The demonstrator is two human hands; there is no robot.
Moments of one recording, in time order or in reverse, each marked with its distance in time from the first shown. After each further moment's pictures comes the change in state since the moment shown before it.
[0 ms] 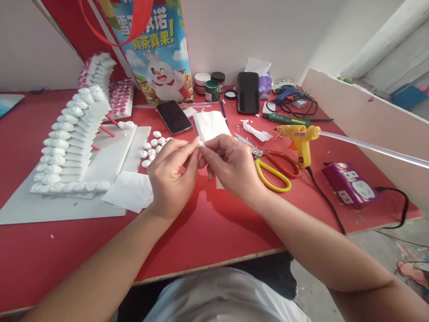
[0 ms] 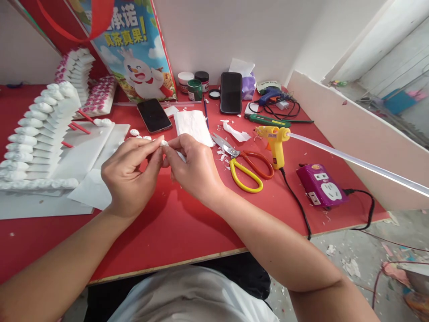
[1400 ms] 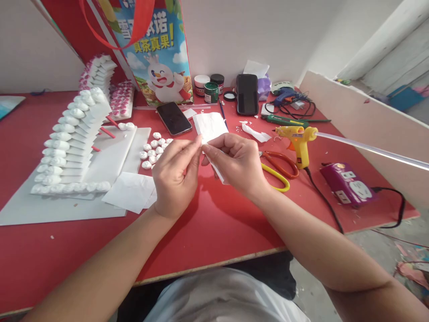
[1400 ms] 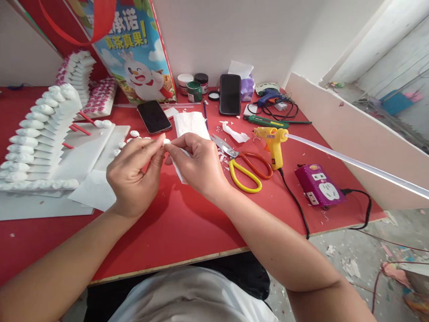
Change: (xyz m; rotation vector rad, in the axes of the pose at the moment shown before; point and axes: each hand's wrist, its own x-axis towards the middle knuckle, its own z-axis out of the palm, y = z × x) left_hand 0.001 0.007 0.001 -0.069 -0.012 -0.068; right_hand 0.003 -0.005 -0.007 0.026 0.067 -0.003
